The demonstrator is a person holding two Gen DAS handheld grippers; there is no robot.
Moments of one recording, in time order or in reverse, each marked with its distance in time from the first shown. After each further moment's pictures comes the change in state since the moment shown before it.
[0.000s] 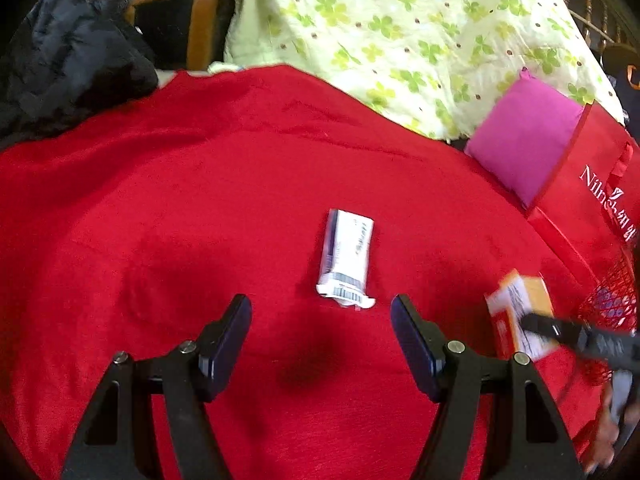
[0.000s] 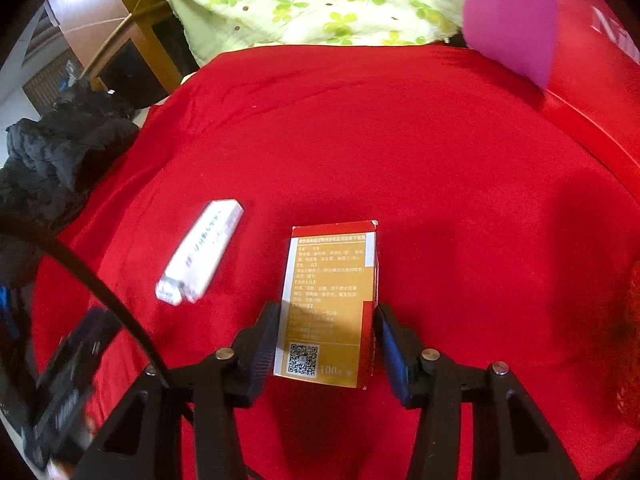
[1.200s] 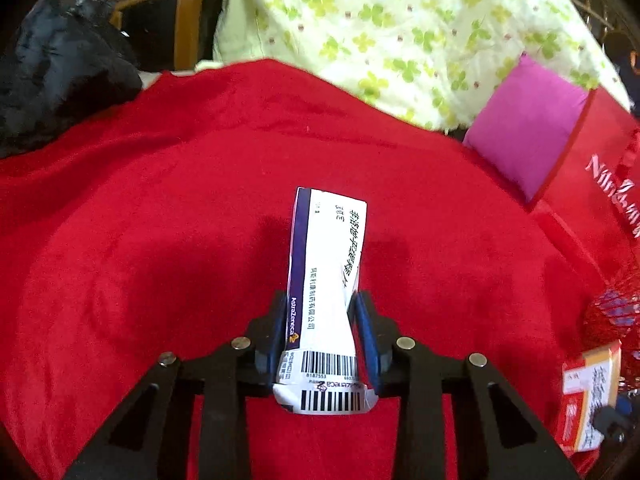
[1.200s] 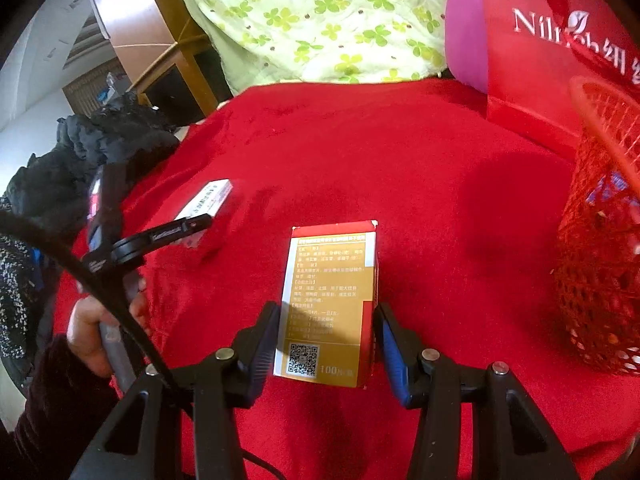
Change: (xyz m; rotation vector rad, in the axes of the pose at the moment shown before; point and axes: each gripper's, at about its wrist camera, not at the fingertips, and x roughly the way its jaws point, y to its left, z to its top) left arm 0.006 -0.041 0.000 0.024 -0.006 0.042; right arm -0.091 -0.045 -0.082 -0.073 -0.173 0.084
